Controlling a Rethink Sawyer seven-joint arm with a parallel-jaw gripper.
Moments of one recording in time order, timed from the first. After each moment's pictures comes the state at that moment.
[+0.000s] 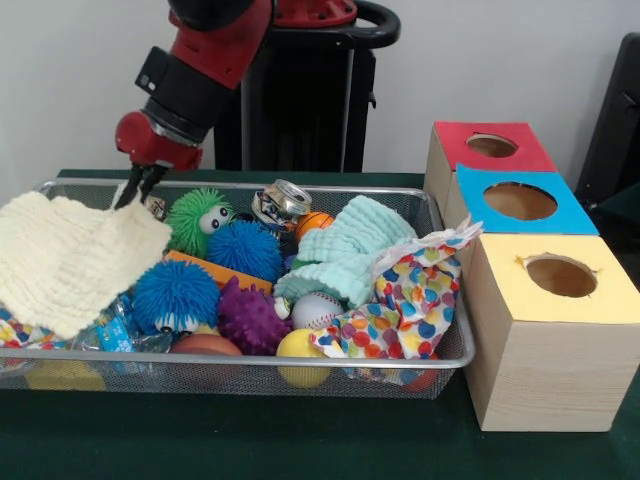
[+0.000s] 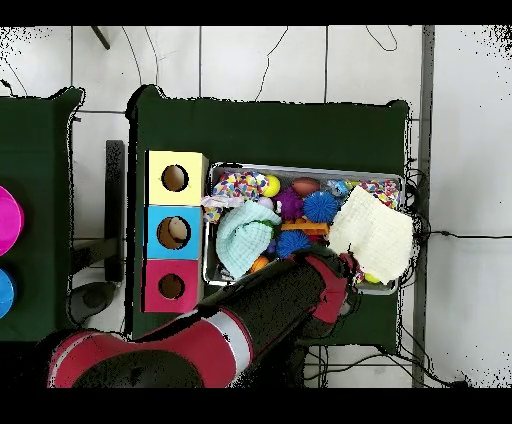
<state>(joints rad) 0.17 -0.06 -0.78 1.48 -1.06 -0.13 2.14</state>
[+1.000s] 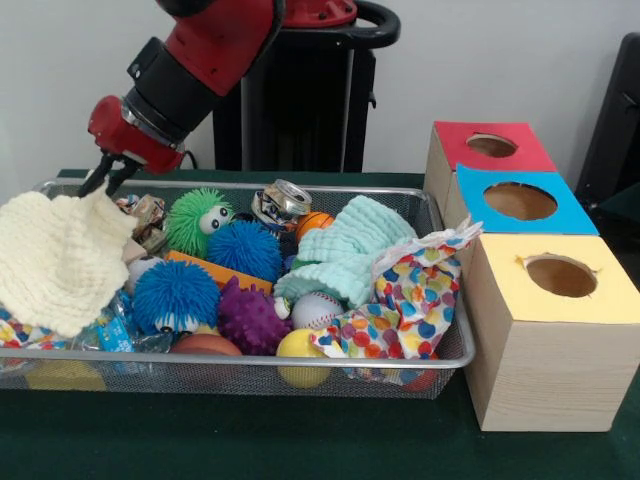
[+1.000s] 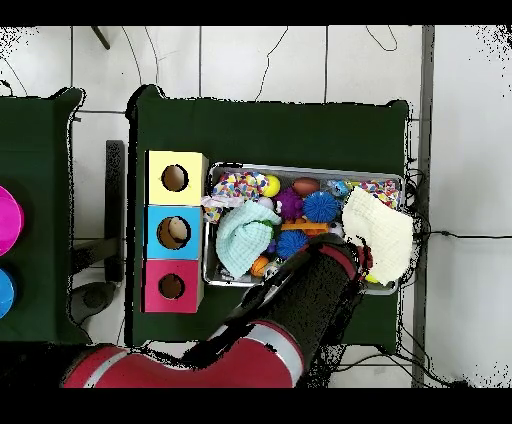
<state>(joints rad) 0.04 -0.26 -0.56 1.47 -1.04 0.20 2.13</state>
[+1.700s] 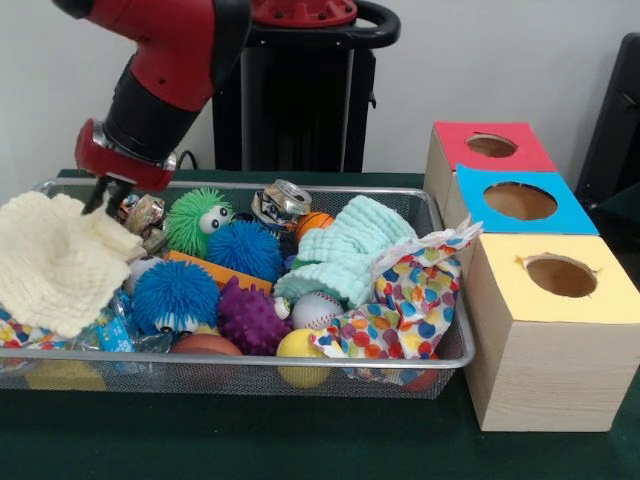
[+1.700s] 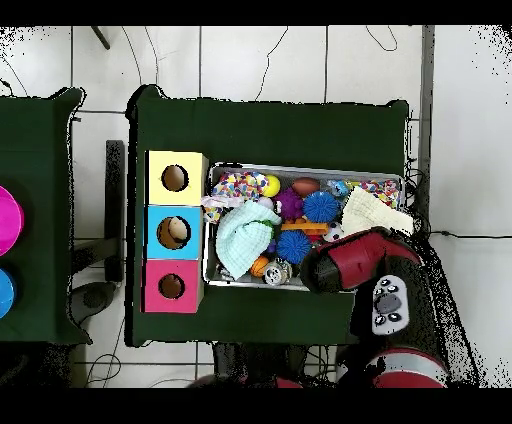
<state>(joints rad) -0.36 -0.52 -0.11 1.55 -0.90 0.48 1.82</state>
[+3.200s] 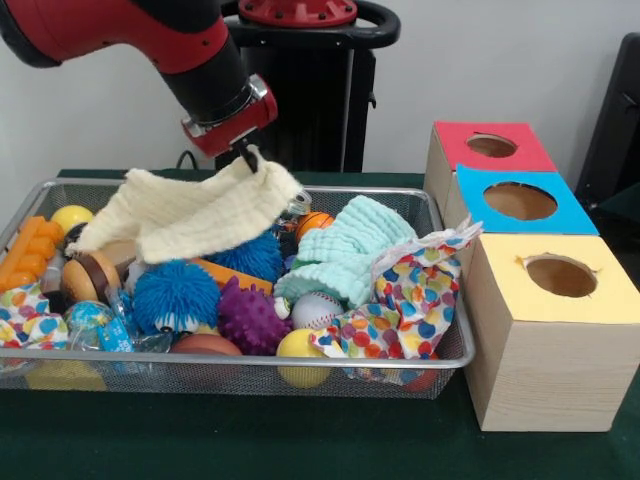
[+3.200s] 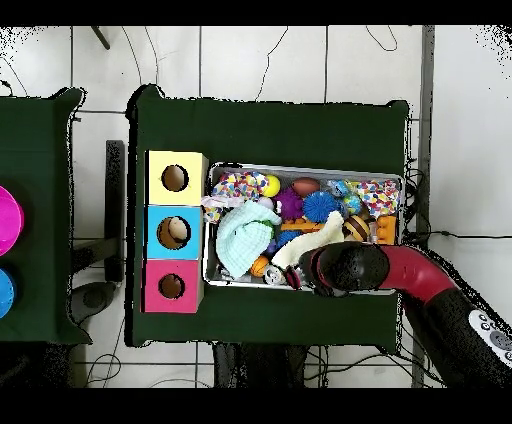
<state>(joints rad) -1.07 -0.54 0.74 1.92 -0.49 0.87 1.27</state>
